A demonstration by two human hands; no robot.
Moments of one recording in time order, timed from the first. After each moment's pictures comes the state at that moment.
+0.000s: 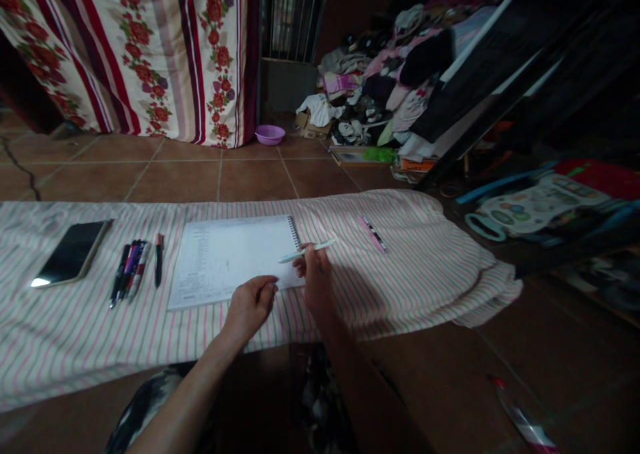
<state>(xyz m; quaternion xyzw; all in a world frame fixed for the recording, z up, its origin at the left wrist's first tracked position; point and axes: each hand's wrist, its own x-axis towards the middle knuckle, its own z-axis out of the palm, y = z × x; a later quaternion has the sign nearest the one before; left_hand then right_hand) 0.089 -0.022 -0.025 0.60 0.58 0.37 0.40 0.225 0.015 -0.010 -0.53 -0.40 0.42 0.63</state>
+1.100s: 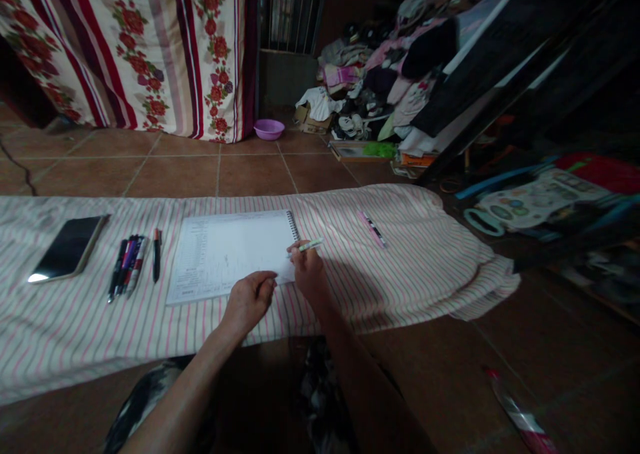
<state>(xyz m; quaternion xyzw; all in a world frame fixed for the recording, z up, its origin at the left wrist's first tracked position) 0.086 -0.021 -0.018 0.66 0.58 0.32 0.35 0.232 0.021 -0.025 -0.58 -0.60 0.25 0.49</state>
